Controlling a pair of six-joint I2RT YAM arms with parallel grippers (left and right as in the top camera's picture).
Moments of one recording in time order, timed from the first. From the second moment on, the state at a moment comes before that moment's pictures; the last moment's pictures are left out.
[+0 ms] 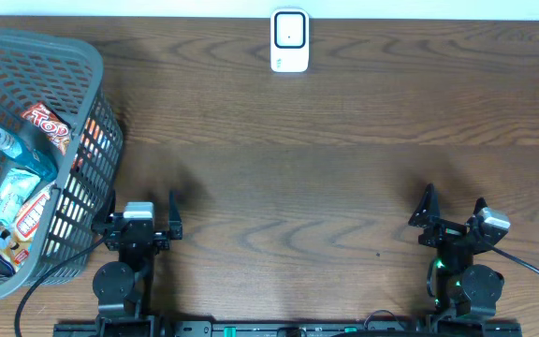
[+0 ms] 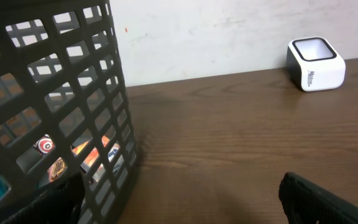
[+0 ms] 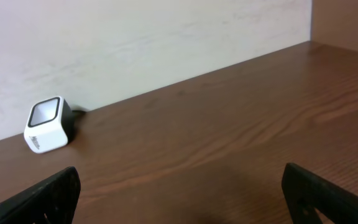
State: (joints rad) left arm 0.04 0.01 0.02 -0.11 0.00 0.14; right arm -0.10 0.01 0.01 -0.07 0.07 0.28
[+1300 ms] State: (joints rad) left arm 0.04 0.01 0.02 -0.10 0.08 0.14; right arm -0.10 0.01 0.01 -0.07 0.07 0.28
